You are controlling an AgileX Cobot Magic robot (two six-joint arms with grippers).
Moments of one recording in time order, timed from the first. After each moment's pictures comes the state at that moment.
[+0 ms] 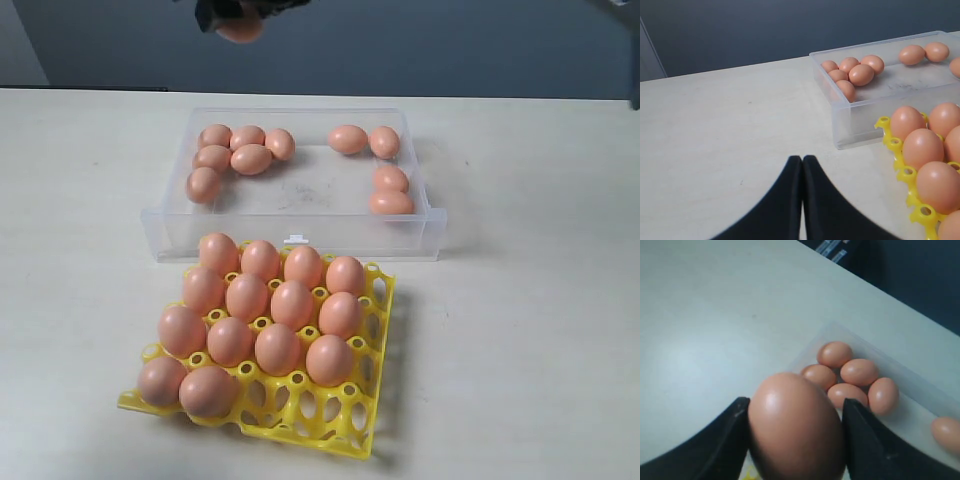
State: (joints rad) left arm -0.05 0.00 0.00 0.00 0.32 0.06; right arm 0.63 2.12 -2.21 0.21 0.97 -0.09
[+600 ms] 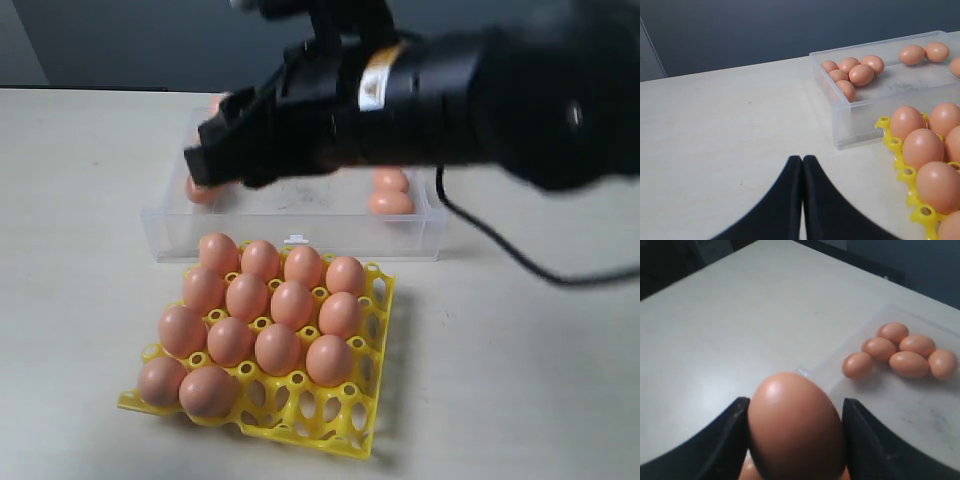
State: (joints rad) left arm -0.05 0.00 0.00 0.00 0.32 0.06; right arm 0.89 1.45 -0.98 0.23 0.09 -0.07
